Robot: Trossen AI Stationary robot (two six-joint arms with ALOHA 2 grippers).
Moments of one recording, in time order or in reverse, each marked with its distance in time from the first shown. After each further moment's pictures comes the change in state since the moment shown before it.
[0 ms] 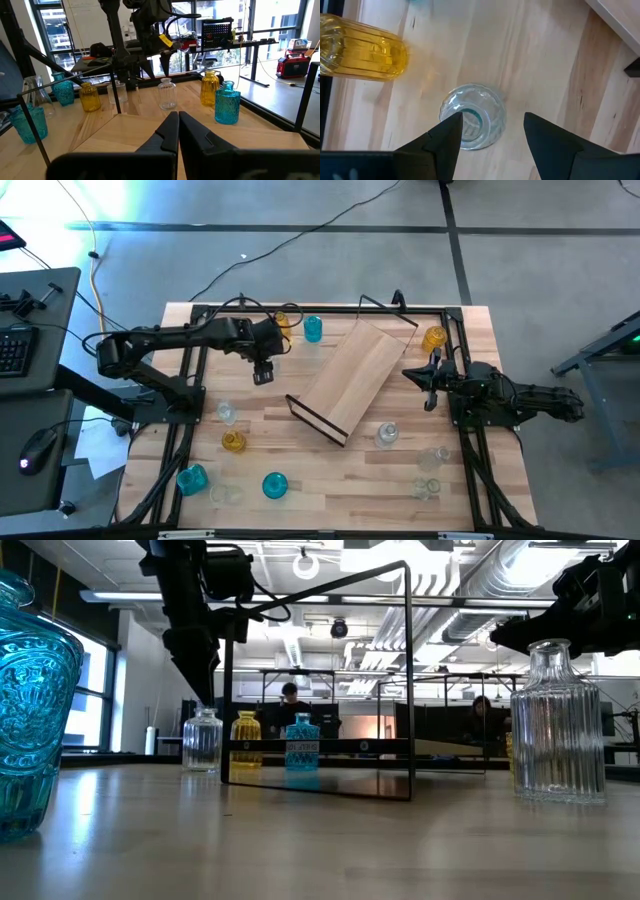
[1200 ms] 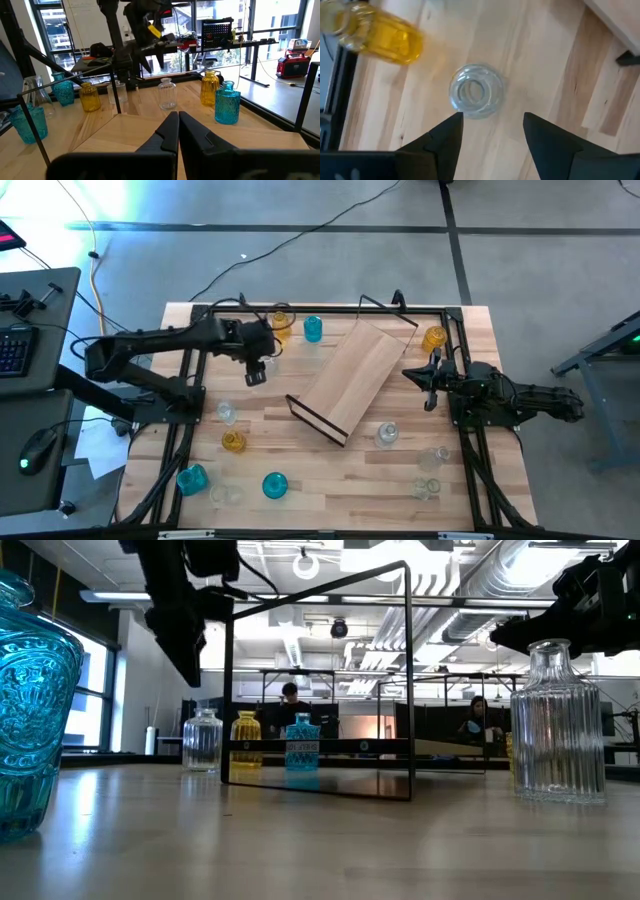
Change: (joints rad) left arm -0.045 -0.100 0.005 -0.096 -0.061 -0.044; right arm 0.000 0.000 0.000 0.000 0.000 0.000
